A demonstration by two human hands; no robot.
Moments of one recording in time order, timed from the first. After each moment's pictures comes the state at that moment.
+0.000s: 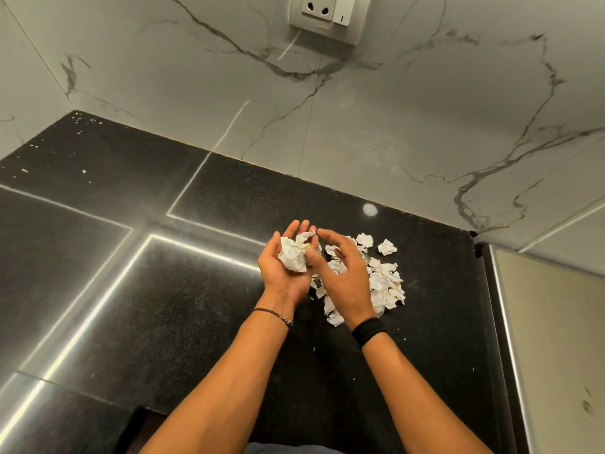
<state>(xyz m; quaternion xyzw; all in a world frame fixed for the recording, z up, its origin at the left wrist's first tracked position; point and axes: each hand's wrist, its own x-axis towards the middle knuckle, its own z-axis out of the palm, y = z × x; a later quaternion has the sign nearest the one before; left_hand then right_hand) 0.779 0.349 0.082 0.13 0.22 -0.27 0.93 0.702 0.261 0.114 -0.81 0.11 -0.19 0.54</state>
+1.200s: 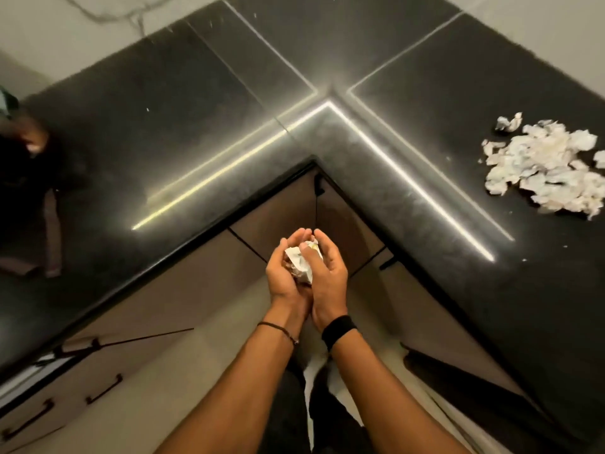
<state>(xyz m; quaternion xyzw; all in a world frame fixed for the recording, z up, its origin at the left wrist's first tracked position) 0.410 0.545 0.011 0.20 0.41 0.07 0.88 0.412 0.489 0.014 -0.55 0.21 0.18 0.79</state>
